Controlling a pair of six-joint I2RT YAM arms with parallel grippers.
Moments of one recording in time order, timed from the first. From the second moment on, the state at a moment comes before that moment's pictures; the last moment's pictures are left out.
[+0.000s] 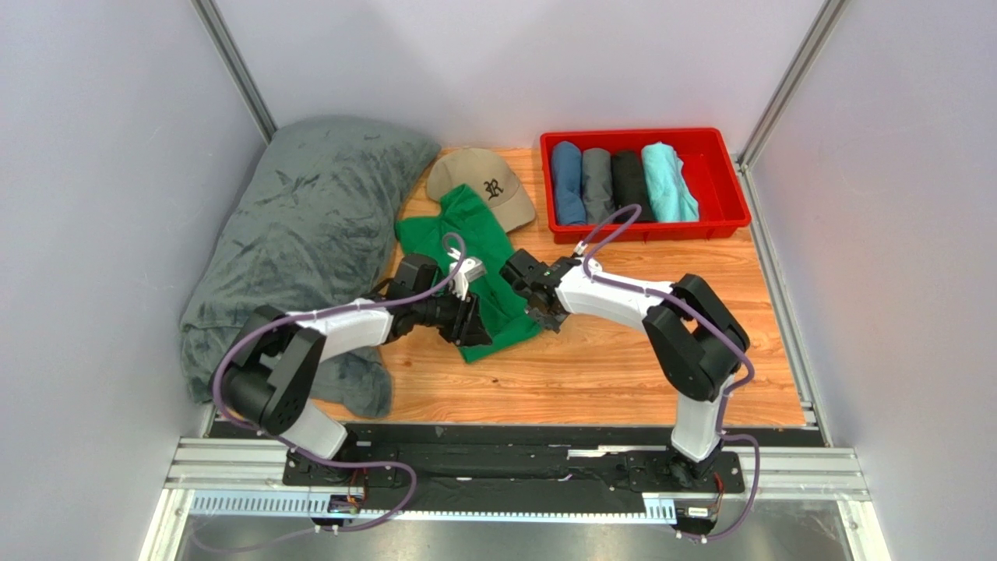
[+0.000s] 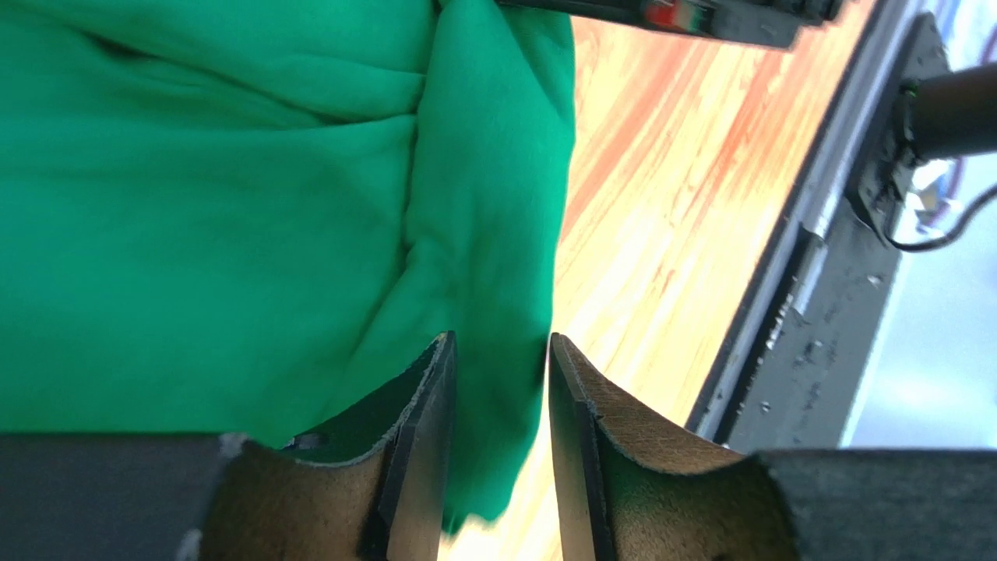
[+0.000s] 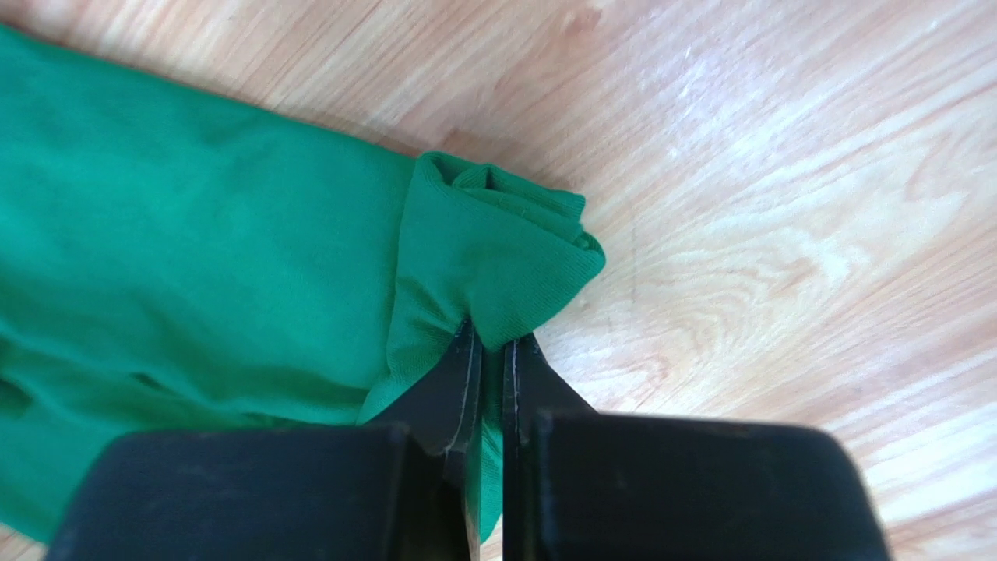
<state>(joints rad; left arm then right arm) -0.49 1.54 0.67 0.08 0.71 -0.12 0.79 1.85 1.22 -0.71 0.47 1.47</state>
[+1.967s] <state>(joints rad) -1.08 1.68 0.68 0.40 -0.30 0.51 0.68 2.26 1.86 -1.30 0.37 1.25</state>
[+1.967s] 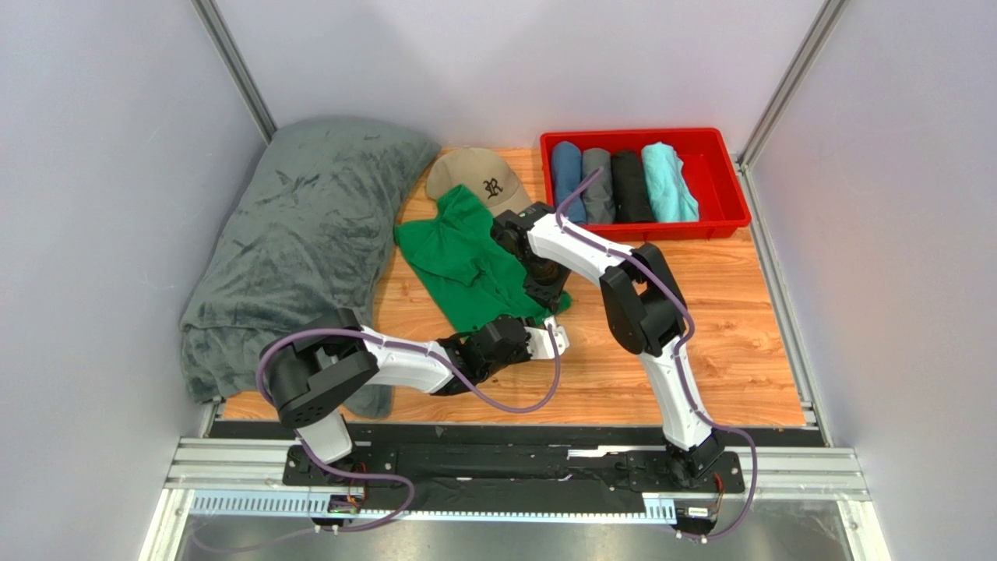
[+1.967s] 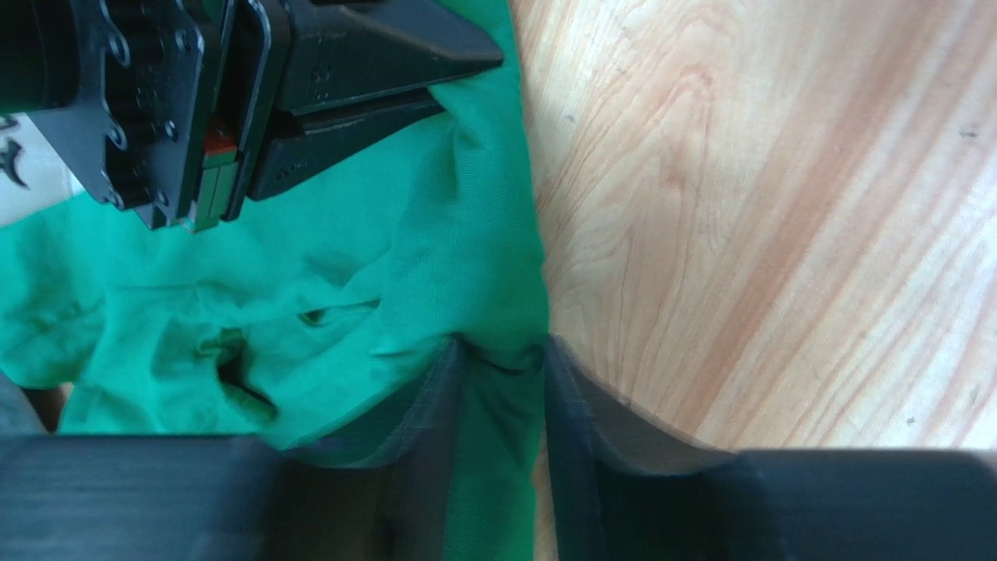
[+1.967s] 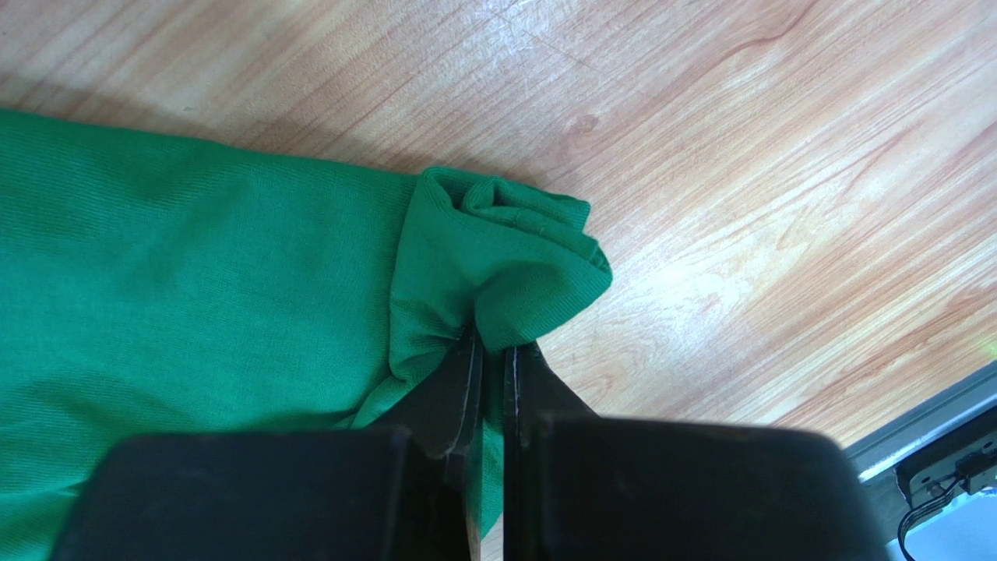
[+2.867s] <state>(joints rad) -0.66 1.62 0.79 0.05 0.29 0.00 0.67 1.59 1.22 -0.69 0.46 1.27</state>
